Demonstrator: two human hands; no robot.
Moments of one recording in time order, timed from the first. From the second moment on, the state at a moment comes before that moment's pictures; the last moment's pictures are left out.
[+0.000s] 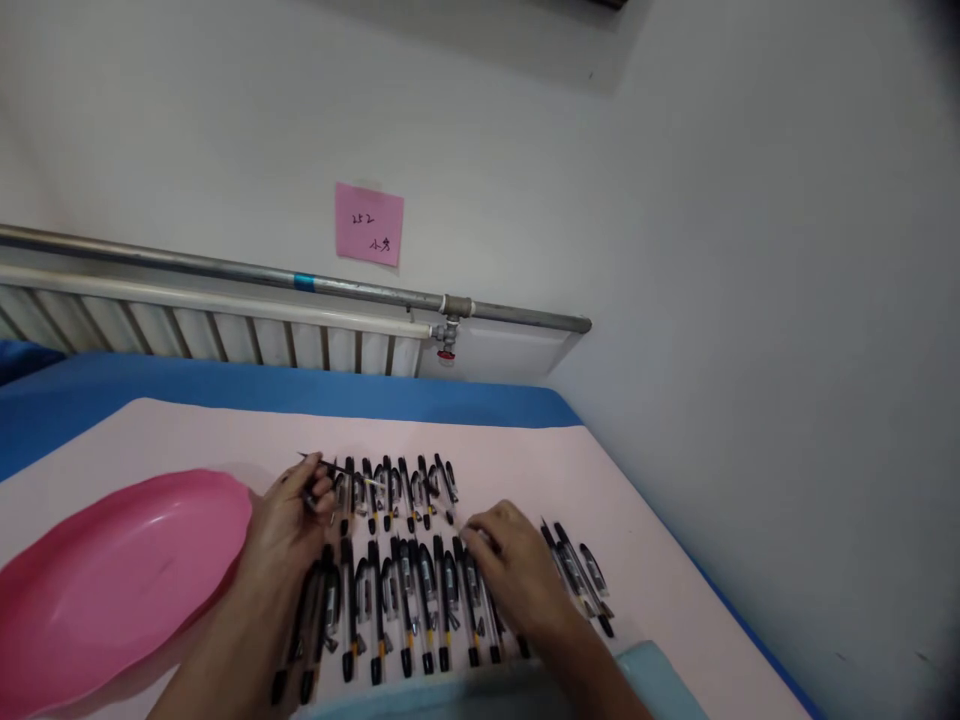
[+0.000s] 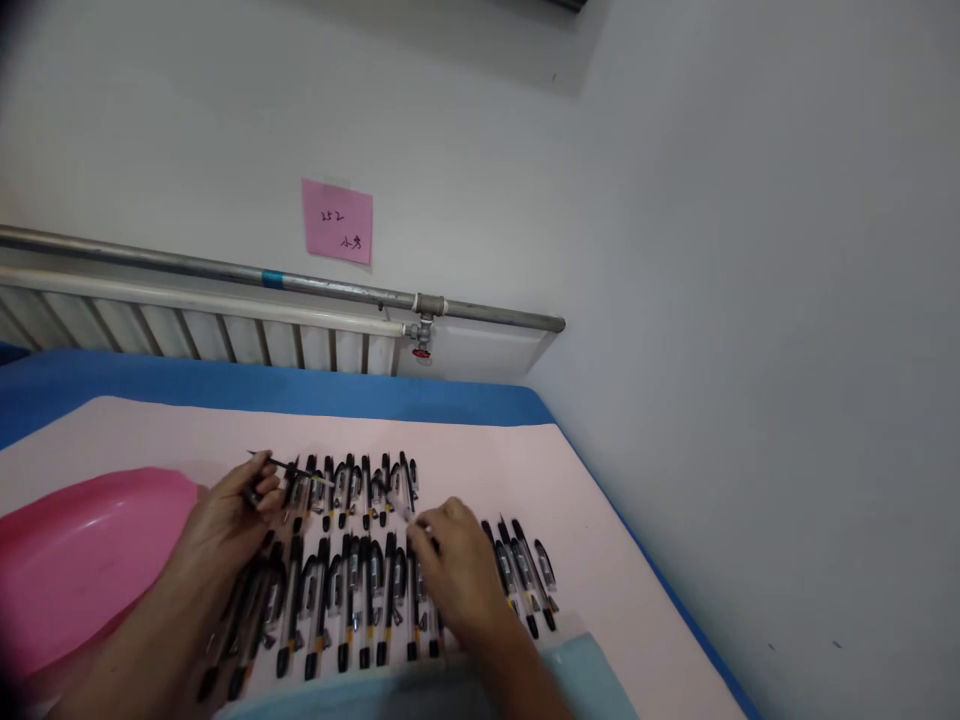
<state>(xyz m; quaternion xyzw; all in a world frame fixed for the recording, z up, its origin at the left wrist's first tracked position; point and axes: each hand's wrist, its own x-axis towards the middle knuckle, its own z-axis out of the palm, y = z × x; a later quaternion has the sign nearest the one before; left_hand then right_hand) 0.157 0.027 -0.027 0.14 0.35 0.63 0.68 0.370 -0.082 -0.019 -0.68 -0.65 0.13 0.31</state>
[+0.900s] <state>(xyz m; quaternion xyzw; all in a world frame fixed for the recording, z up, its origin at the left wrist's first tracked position) 0.198 -0.001 -0.036 0.23 0.39 0.51 0.73 0.386 -0.030 -0.037 -0.71 -0.59 0.18 0.34</state>
